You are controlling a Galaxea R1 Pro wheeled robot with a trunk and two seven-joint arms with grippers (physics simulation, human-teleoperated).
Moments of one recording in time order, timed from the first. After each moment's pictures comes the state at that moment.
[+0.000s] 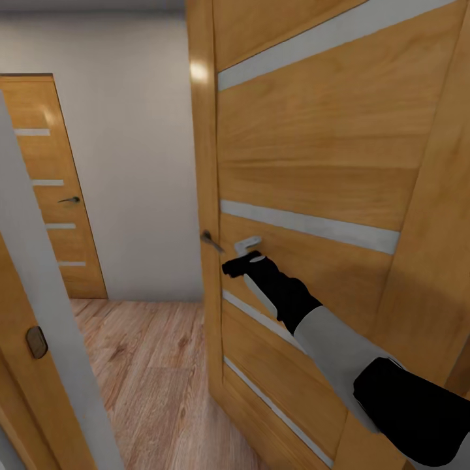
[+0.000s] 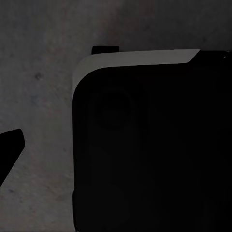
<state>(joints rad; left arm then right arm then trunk) 0.00 0.00 0.01 -0.07 0.01 -0.03 0.00 -1.12 0.17 0.62 -0.74 -0.30 0.57 -0.18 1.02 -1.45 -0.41</state>
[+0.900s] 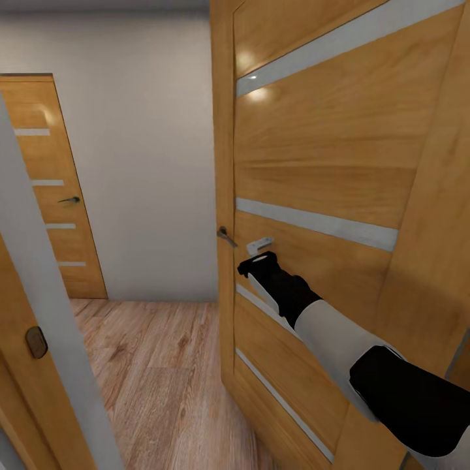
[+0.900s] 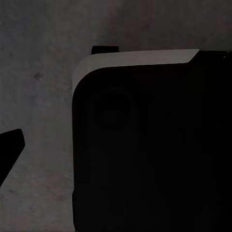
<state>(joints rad) 0.00 0.00 0.01 -0.07 0.01 -0.02 0.00 -1.16 0.17 0.62 -0.62 -0.27 0.60 -0.32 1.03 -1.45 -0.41</state>
